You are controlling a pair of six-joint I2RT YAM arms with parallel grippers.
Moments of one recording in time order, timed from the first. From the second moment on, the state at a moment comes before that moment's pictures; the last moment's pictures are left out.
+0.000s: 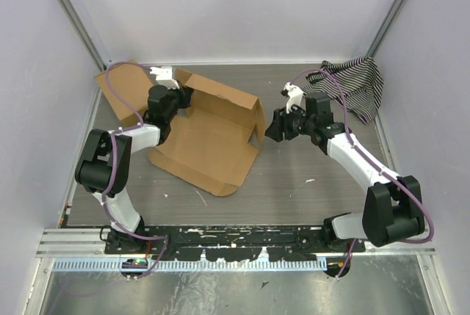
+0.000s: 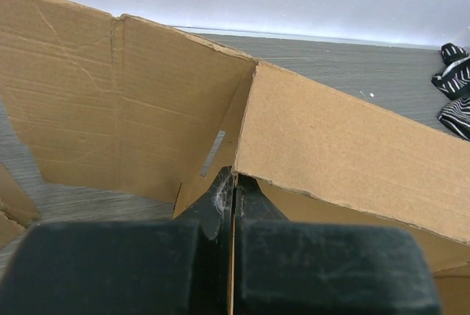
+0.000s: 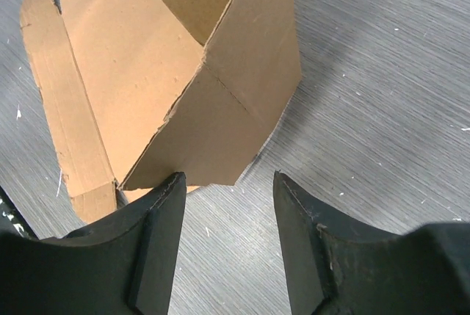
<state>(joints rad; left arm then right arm) -0.26 1.78 0.93 0.71 0.04 -0.32 0.25 1.33 0.89 -0.19 -0.53 0.03</state>
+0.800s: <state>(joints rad) -0.26 1.78 0.96 0.65 0.08 -0.35 0.28 1.47 0.89 0.04 -0.53 -0.07</state>
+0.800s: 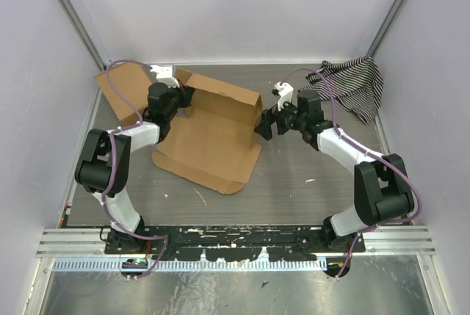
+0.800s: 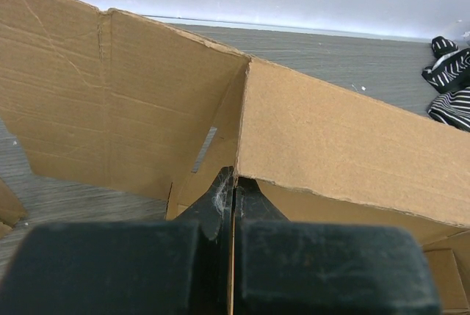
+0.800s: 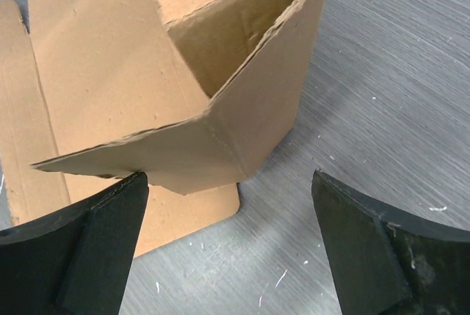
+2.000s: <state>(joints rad) -0.27 1.74 0.93 0.61 0.10 -0.33 0.48 1.73 0.93 0.46 0.05 0.07</state>
